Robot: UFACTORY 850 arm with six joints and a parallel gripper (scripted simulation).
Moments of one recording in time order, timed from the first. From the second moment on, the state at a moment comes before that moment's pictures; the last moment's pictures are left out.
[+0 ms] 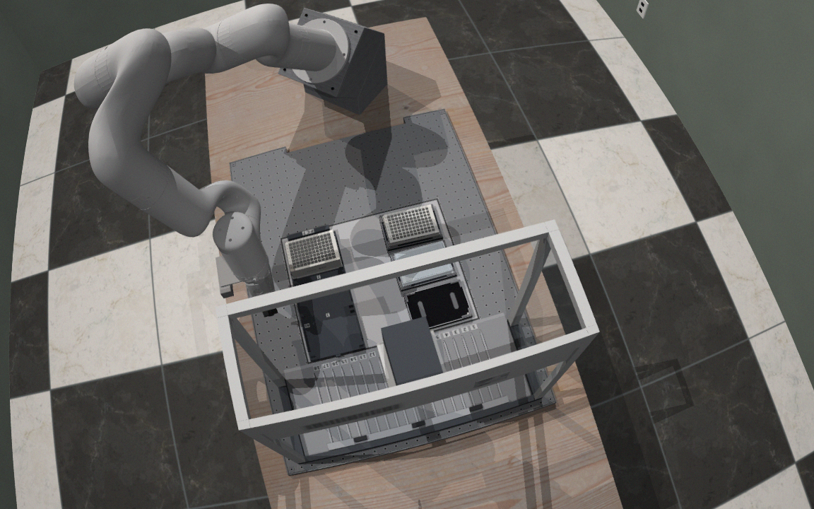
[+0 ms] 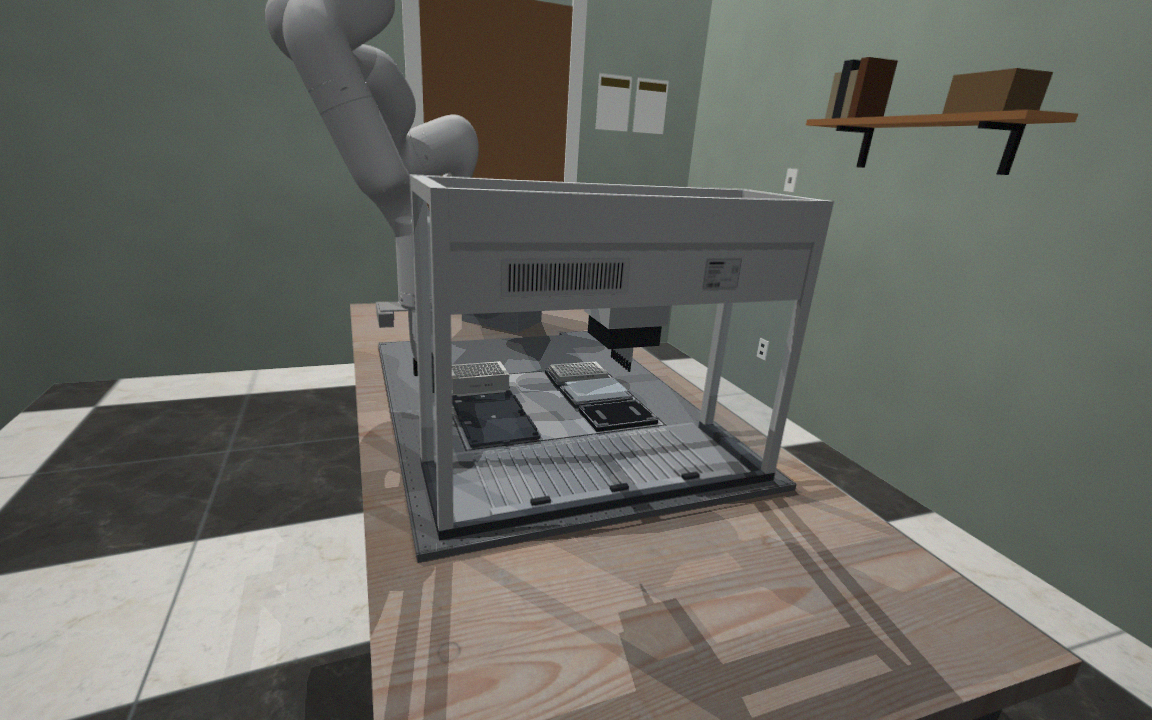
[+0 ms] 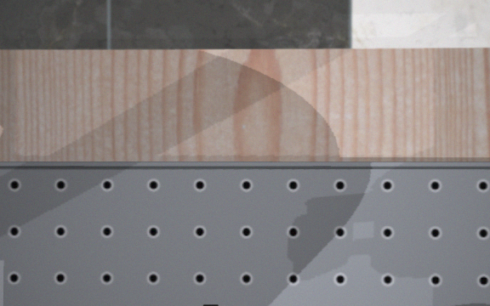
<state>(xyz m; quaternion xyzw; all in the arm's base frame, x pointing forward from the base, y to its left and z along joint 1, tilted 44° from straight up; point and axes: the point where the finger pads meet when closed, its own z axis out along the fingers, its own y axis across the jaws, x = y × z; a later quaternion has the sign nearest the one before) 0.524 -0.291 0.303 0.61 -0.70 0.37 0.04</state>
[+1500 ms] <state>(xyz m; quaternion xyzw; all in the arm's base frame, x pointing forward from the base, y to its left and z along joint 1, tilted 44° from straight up) 0.496 -0.257 0.329 0.64 -0.67 0.37 0.06</state>
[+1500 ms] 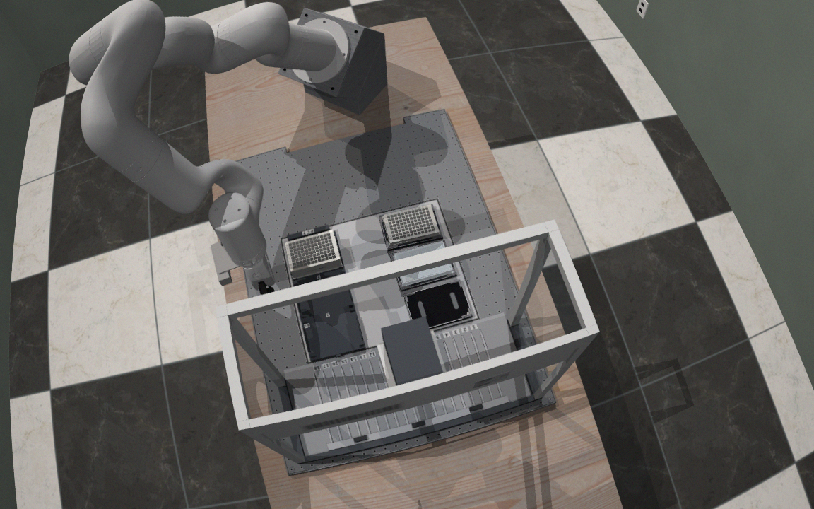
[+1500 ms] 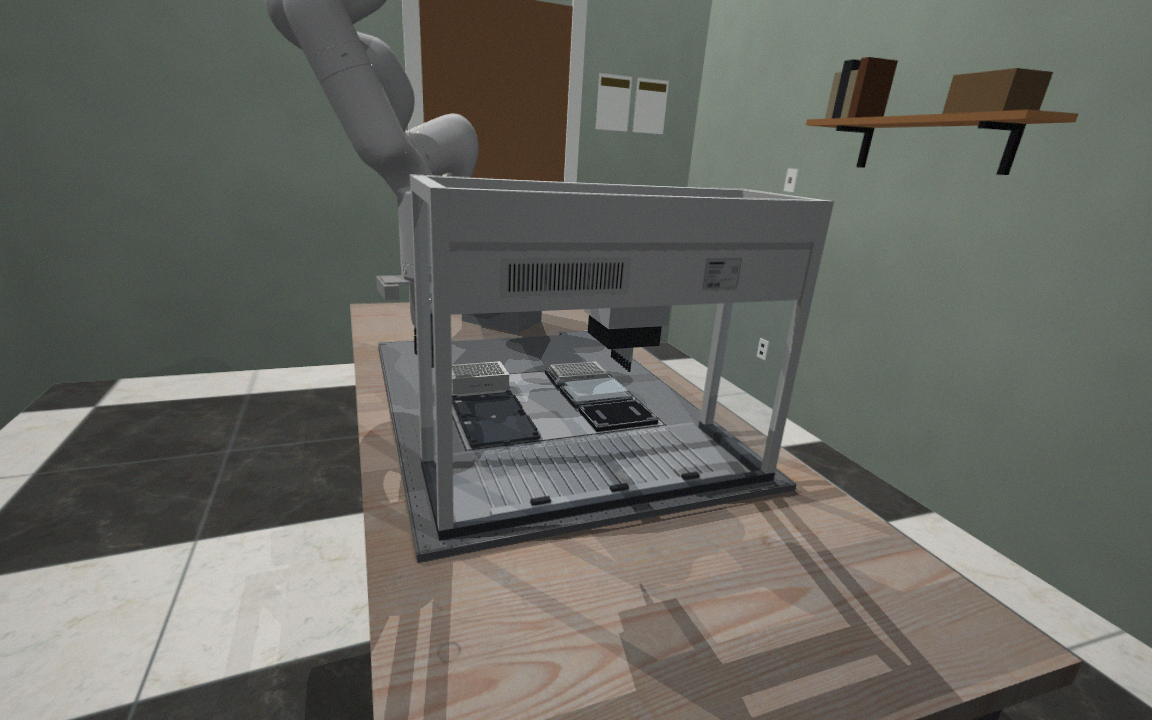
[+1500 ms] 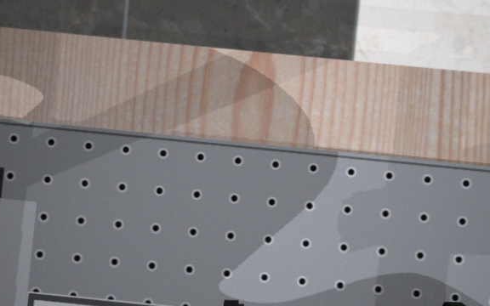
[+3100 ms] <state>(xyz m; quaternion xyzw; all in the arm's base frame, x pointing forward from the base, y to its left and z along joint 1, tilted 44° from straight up) 0.370 -0.166 0.189 0.92 -0.10 0.25 0.28</state>
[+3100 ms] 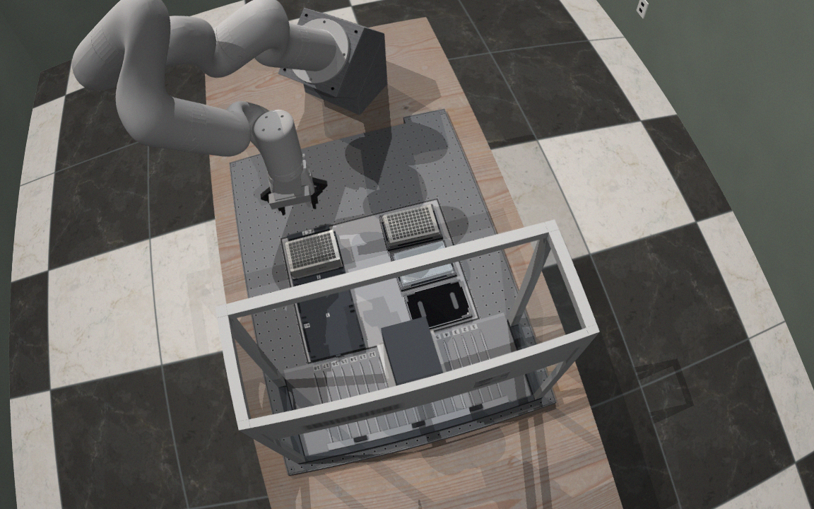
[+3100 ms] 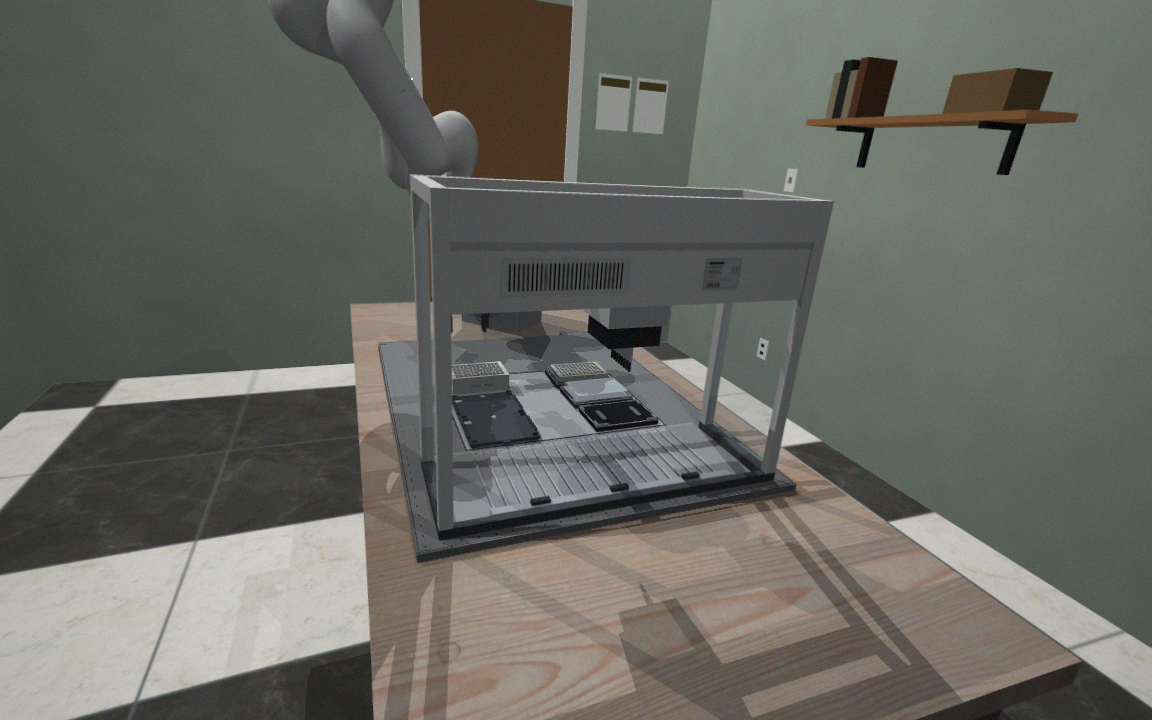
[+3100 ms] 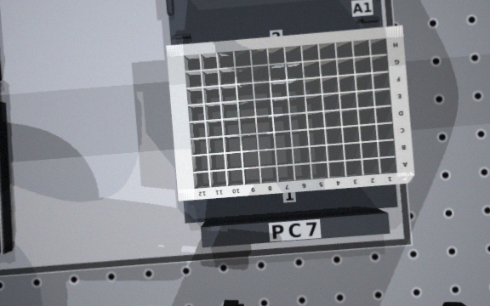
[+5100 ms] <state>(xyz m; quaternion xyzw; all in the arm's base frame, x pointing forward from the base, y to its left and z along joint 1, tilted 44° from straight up) 0.392 -0.199 0.139 0.93 -0.06 0.23 0.29</state>
